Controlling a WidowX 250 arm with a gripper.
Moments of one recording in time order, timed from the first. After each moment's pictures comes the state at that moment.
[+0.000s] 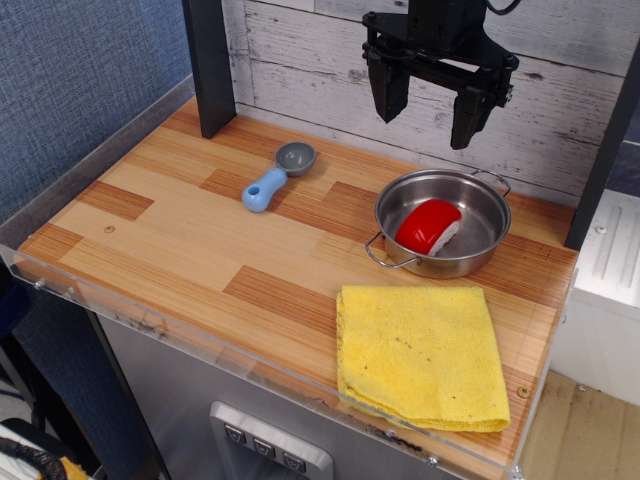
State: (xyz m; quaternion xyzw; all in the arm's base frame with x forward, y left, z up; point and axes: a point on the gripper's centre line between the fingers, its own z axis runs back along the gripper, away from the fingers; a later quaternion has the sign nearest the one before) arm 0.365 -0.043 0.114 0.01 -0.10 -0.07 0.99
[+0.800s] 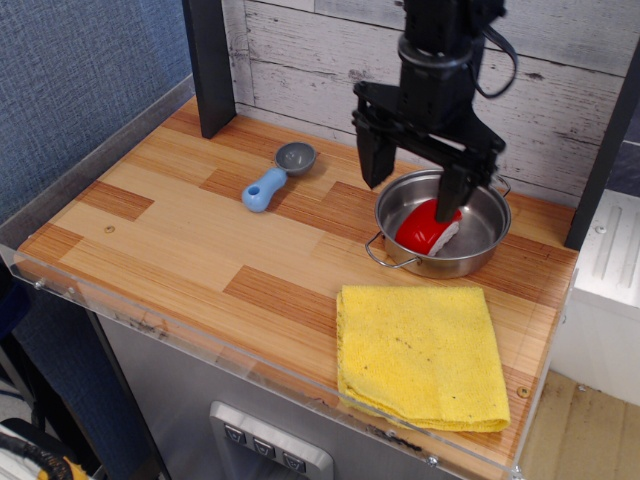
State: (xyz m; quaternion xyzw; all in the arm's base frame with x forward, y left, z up) arm 0.327 -0.055 0.082 0.02 -0.06 -0.10 0.99
